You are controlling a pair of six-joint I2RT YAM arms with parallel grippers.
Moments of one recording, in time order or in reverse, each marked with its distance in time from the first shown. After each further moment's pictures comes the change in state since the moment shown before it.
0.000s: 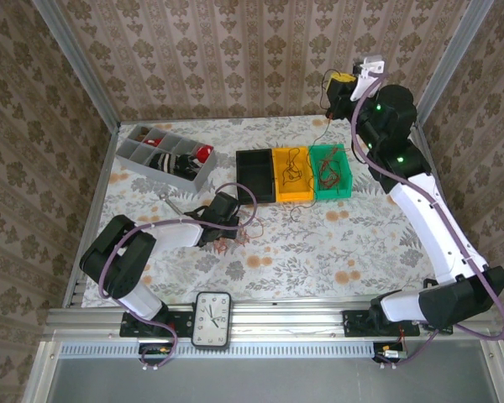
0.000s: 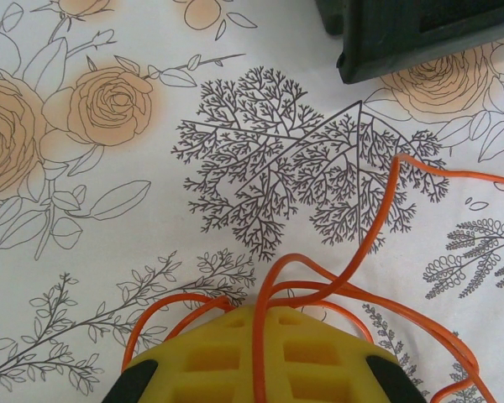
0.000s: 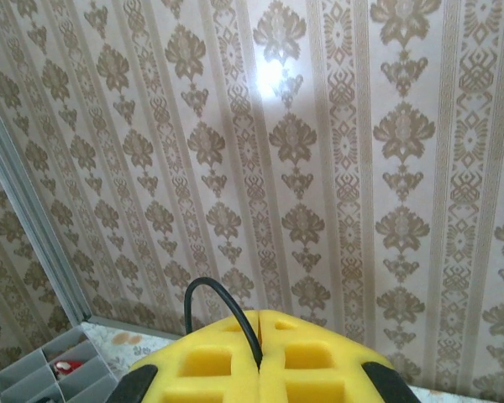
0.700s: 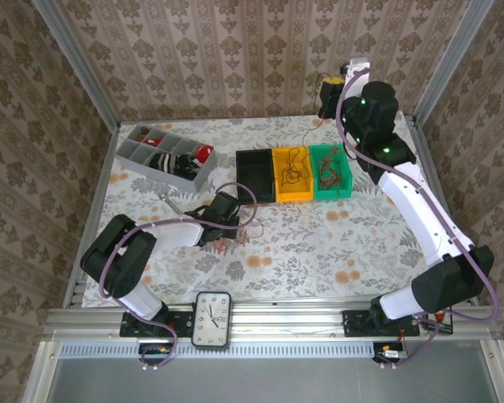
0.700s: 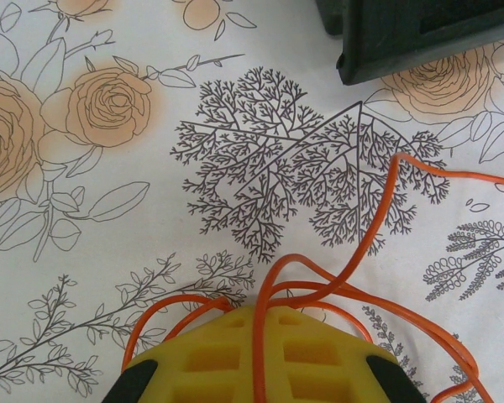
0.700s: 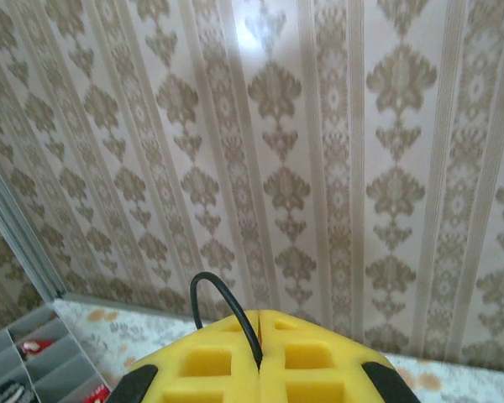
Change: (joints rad) left arm 0.000 0.006 0.006 -0.005 0.000 0.000; right arm 0.000 0.111 0.002 0.003 0.030 -0.006
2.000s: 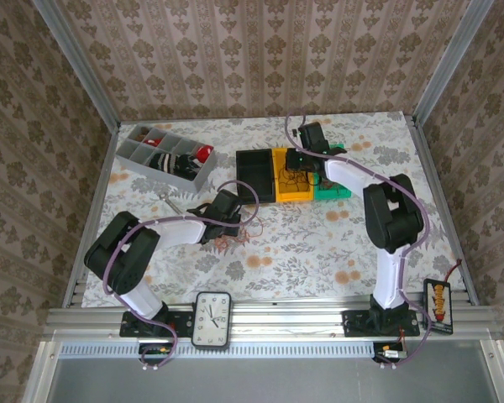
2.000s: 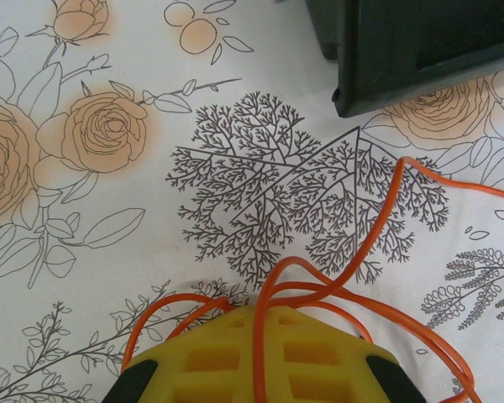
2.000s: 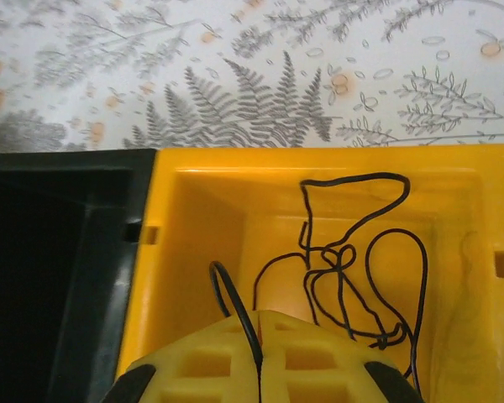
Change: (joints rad) left arm 0.000 0.032 0.031 0.000 -0.008 0.000; right arm 0.054 0.556 -0.016 -0.186 -0.074 0.221
